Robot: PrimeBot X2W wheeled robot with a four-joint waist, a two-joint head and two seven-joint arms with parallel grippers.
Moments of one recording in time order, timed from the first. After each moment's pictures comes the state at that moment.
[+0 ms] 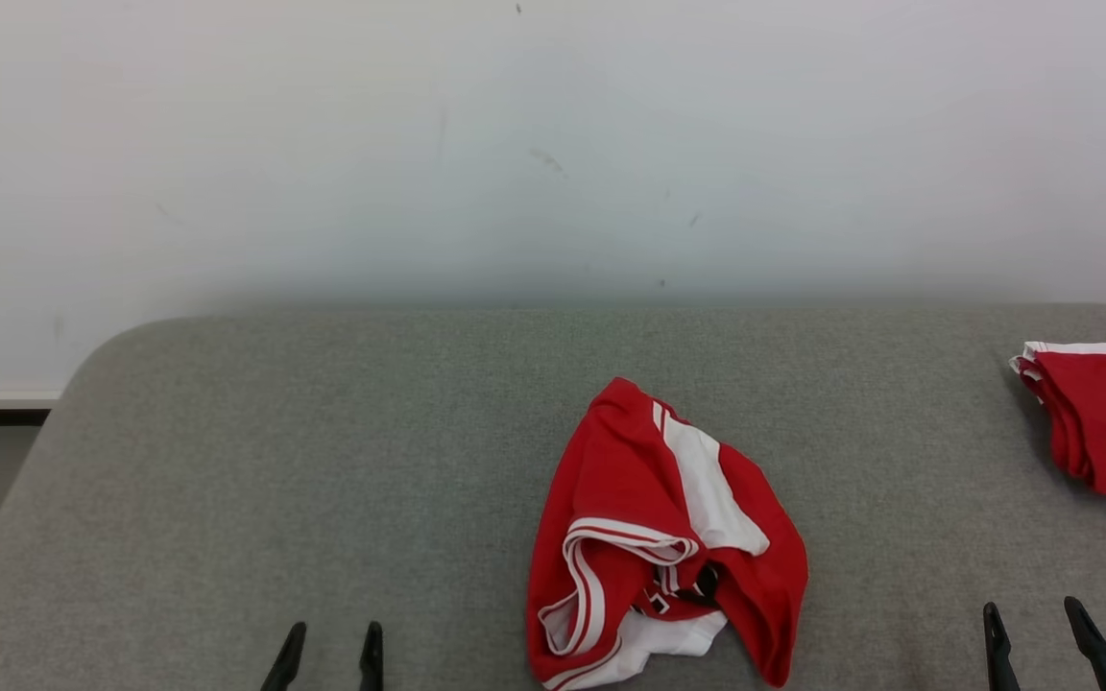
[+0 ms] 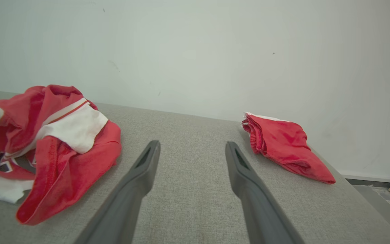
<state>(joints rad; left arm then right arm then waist) 0.14 0.08 -0.17 0.09 -0.17 0.04 -0.26 0.11 -0.05 -0.12 0.17 0.02 0.13 -0.26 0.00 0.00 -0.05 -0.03</state>
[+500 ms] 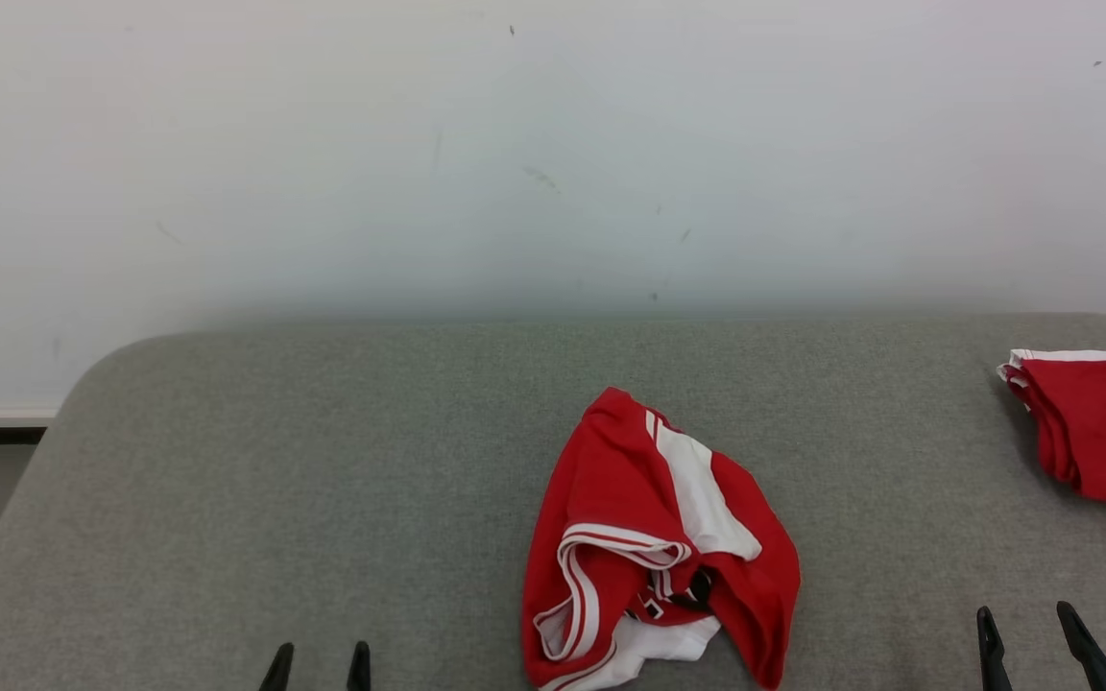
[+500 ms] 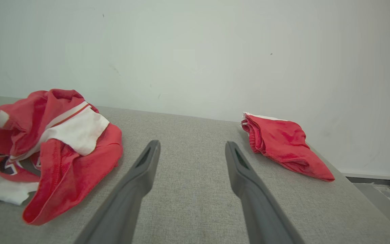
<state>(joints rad) 0.19 0.05 -0.10 0.08 -0.14 0.00 -0.26 0.11 -0.05 -0.11 0.19 0.03 0.13 -0.26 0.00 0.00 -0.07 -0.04</state>
